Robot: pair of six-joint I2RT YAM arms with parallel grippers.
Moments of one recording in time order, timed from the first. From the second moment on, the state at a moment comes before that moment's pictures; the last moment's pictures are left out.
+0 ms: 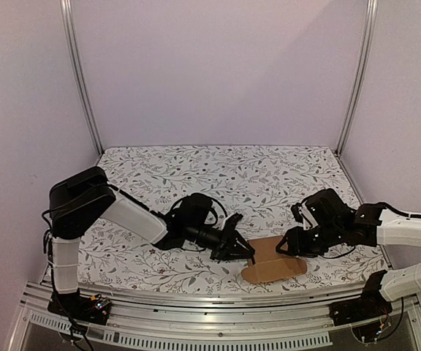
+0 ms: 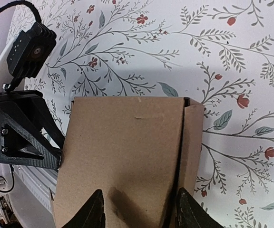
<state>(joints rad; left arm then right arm) -0.98 2.07 1.00 0.65 0.77 -1.28 0.82 1.11 0.61 -0.44 -0.14 0.77</state>
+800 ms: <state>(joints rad) -0.96 1.97 1.07 0.25 0.68 -1.01 0.85 1.14 0.67 -0.53 -0.01 0.71</state>
